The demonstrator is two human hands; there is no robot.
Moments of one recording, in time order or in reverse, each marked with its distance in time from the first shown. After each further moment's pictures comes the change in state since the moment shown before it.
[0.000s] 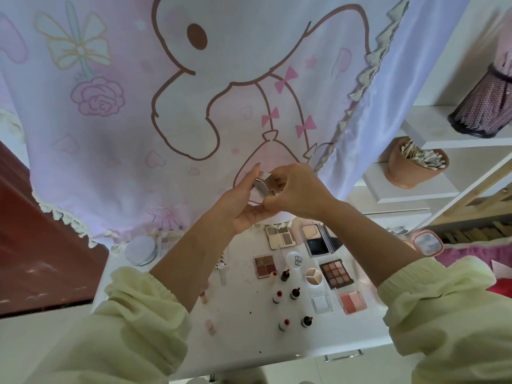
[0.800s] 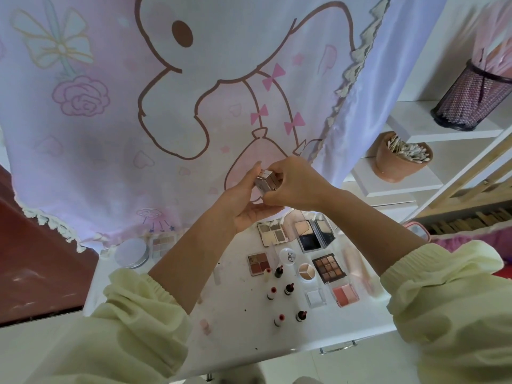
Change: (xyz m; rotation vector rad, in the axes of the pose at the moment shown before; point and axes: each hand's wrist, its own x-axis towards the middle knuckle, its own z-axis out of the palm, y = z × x) left_hand -0.006 -0.006 0.017 0.017 -0.051 -0.012; right_hand -0.004 0.000 -0.017 -0.006 -0.089 0.024
